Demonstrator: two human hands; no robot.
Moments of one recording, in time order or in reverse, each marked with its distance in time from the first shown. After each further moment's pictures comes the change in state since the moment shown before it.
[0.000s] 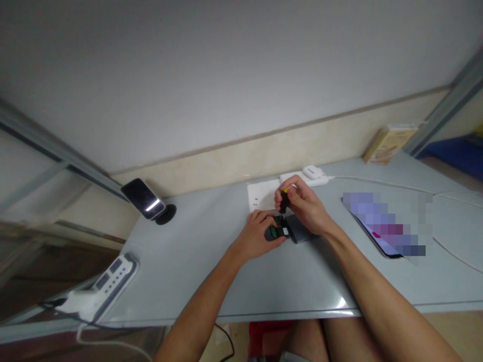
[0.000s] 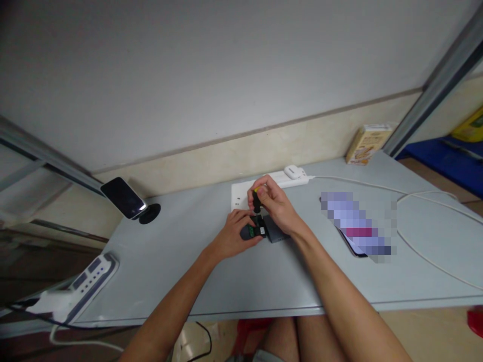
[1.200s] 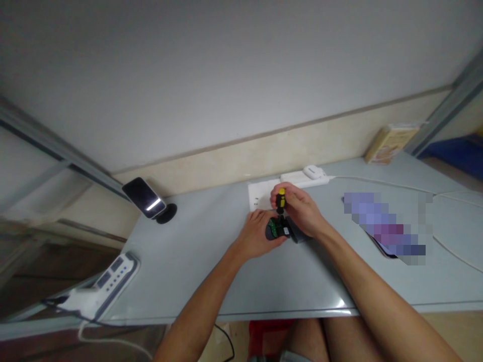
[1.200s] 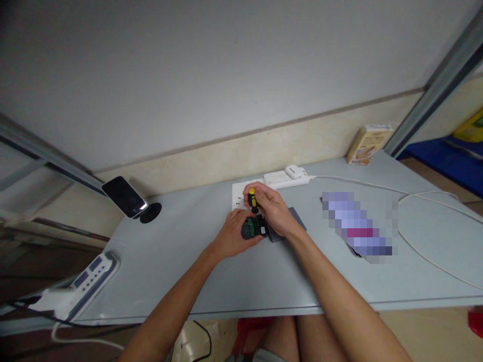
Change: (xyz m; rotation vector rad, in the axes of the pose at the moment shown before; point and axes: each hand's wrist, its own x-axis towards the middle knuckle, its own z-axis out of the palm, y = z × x) left_hand 0.005 0.010 -0.009 0.010 -0.057 -0.134; right_hand 0.001 0.008 0.013 0.001 0.080 0.045
